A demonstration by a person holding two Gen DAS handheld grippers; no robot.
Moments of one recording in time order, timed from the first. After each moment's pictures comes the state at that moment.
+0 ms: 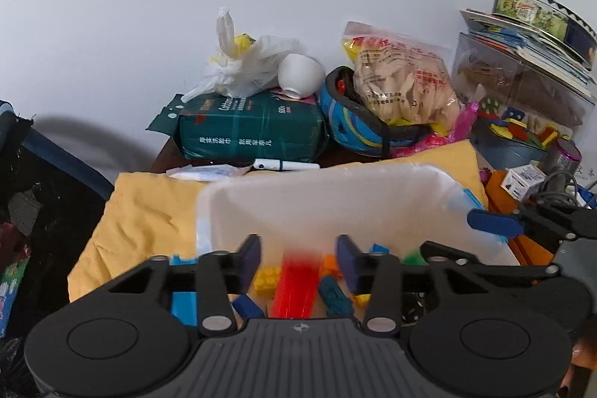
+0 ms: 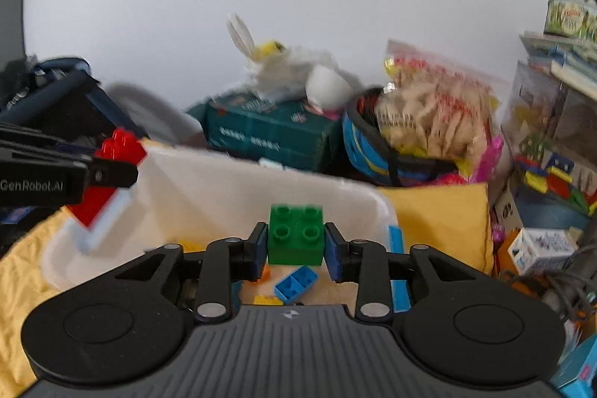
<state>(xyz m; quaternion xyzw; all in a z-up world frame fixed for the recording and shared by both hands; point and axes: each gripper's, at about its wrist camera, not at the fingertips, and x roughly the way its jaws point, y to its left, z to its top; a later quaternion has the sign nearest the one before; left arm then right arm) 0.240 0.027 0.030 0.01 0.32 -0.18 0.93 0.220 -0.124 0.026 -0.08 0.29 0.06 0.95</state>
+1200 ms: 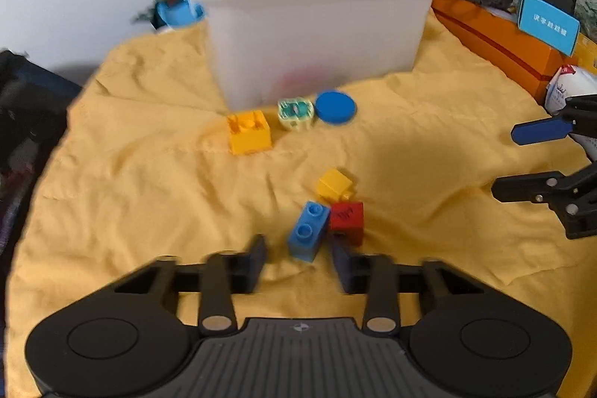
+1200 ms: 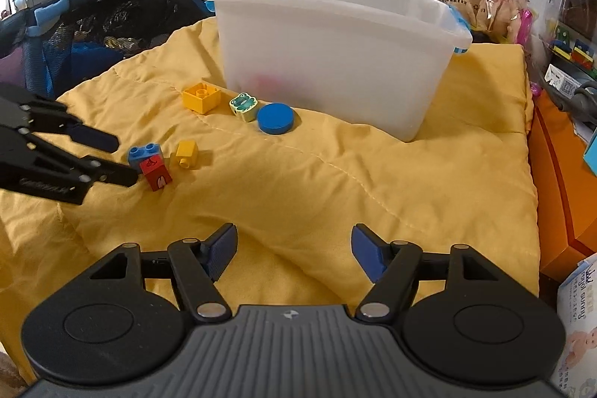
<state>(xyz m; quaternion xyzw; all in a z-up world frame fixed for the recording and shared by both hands) 0.081 0.087 -0.104 0.12 0.40 -0.23 0.88 0.034 -0.127 -0.076 -0.10 0.37 0.15 0.91</state>
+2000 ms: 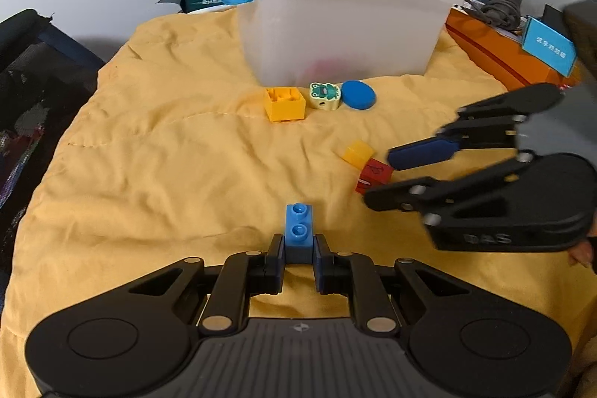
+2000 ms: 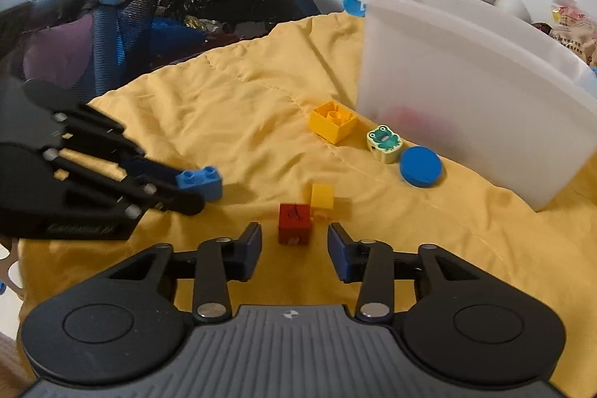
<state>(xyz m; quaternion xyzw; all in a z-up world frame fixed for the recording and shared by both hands) 0.056 0.134 -0.104 0.07 0.39 -0.22 0.89 0.058 -0.030 -0.089 -0.14 0.36 0.27 0.88</state>
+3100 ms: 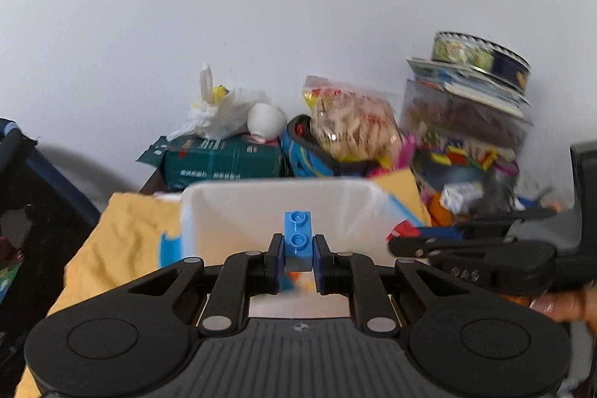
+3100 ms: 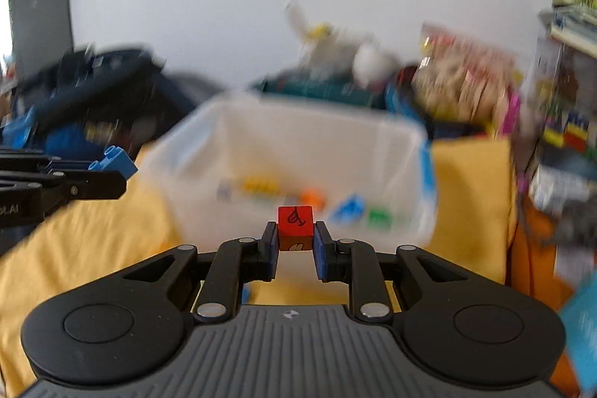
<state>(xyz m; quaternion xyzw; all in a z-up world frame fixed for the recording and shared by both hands) 0.152 0.034 0.045 -0.03 0.23 -0.22 0.95 0.140 -0.145 0.026 -0.05 0.28 0.14 0.95</state>
